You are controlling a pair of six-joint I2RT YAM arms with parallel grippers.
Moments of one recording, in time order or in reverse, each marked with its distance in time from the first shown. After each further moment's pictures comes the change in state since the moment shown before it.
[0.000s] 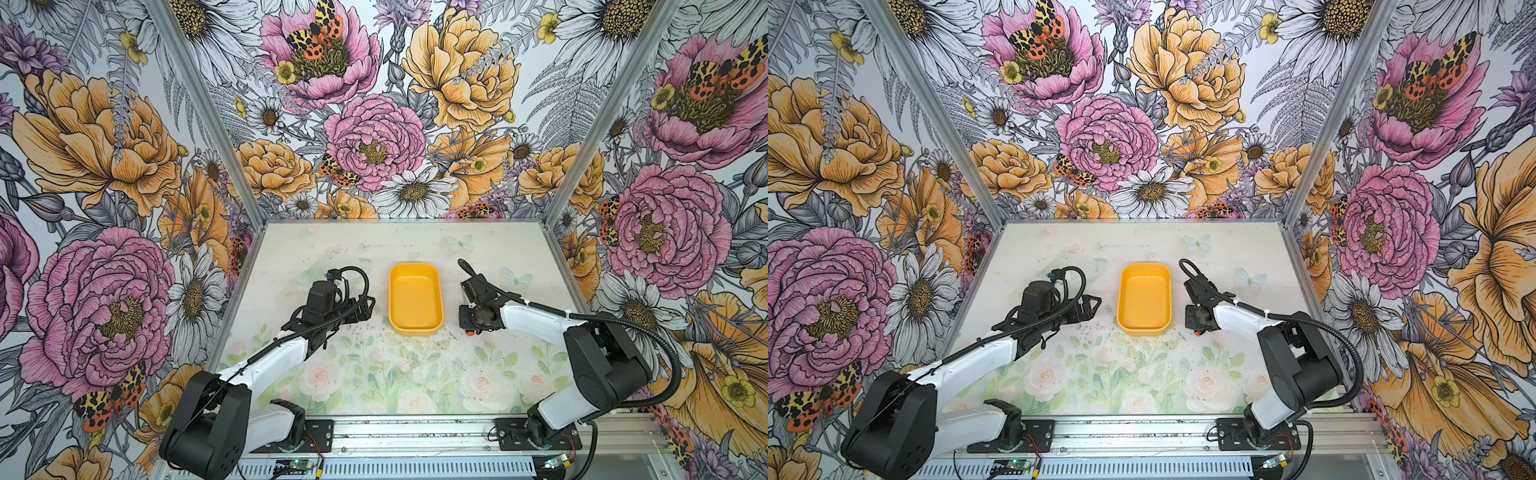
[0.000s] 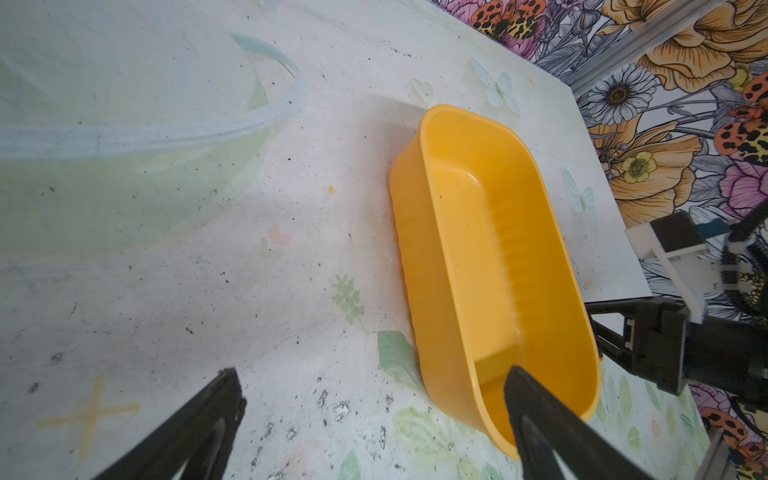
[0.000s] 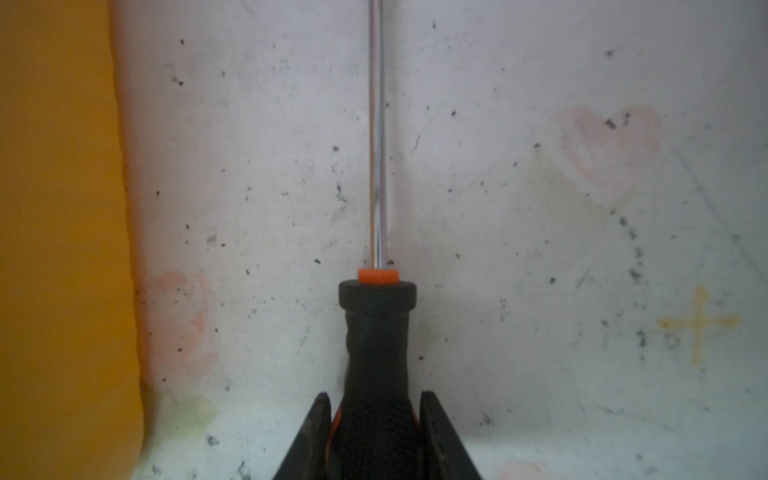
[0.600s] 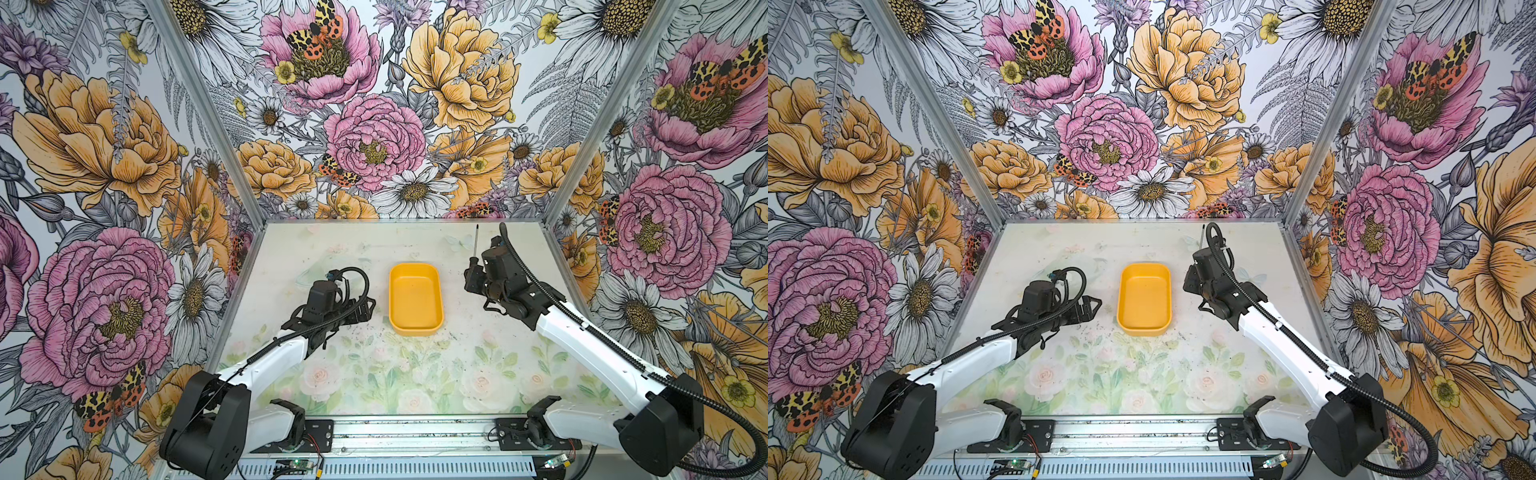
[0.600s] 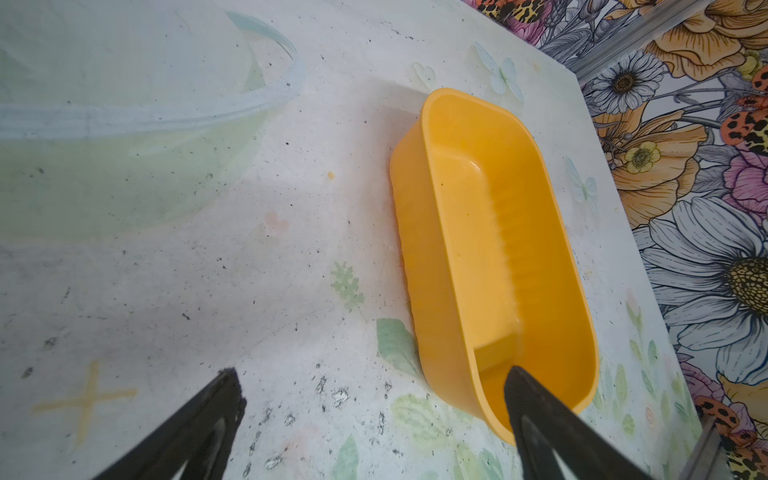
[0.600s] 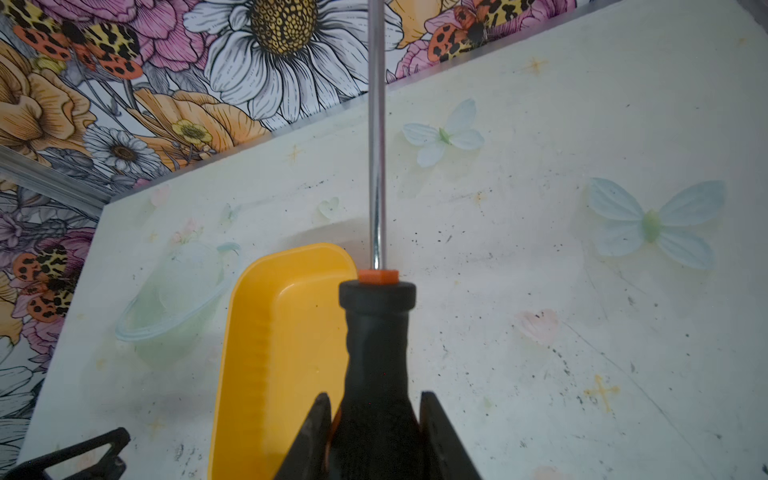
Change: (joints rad) left arm -0.001 0.000 0.011 -0.044 0.011 0.000; right arm 0.082 -0.310 0.250 -0.059 0.138 0.187
